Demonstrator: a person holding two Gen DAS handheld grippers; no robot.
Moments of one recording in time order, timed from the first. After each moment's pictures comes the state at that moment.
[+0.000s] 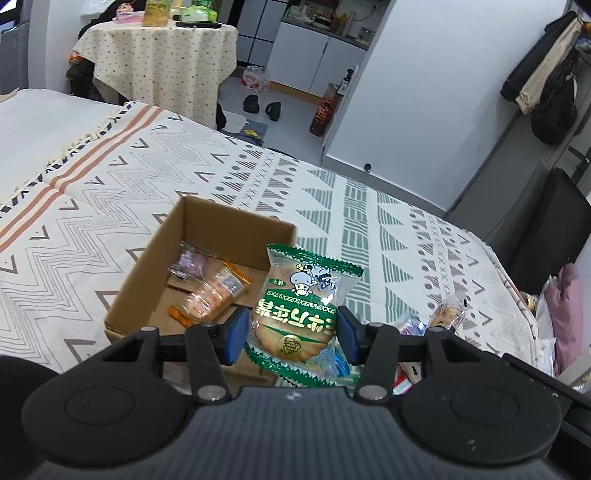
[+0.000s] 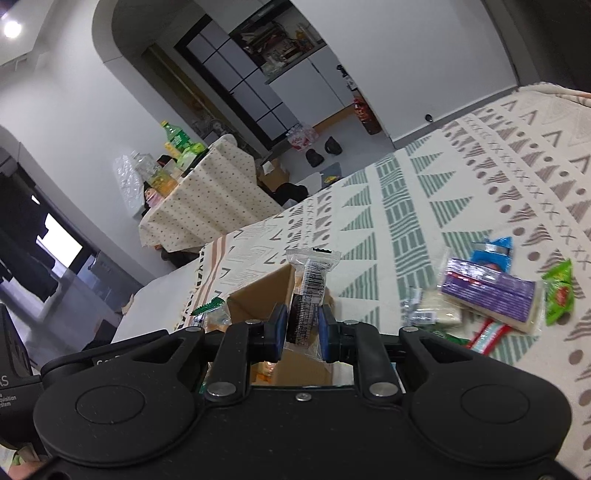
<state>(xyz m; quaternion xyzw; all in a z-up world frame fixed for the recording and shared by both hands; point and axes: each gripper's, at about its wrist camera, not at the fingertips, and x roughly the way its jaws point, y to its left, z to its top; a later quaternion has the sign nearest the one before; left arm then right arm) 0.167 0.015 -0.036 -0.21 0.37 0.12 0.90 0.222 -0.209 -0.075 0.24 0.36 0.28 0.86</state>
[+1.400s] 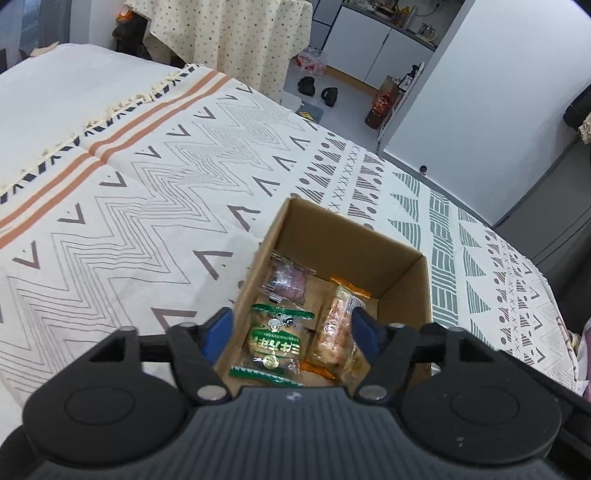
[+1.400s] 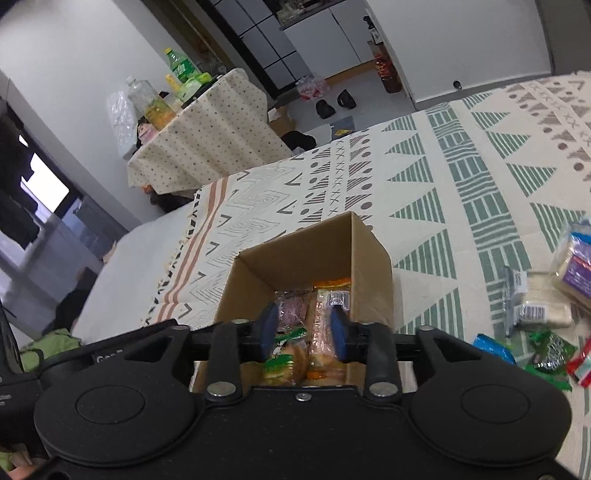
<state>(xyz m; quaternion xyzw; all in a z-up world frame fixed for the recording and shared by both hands) 0.193 0.128 -0.090 -0.25 0.40 0.18 0.86 0.253 -0.083 -0.105 0.17 0.42 0.29 0.84</state>
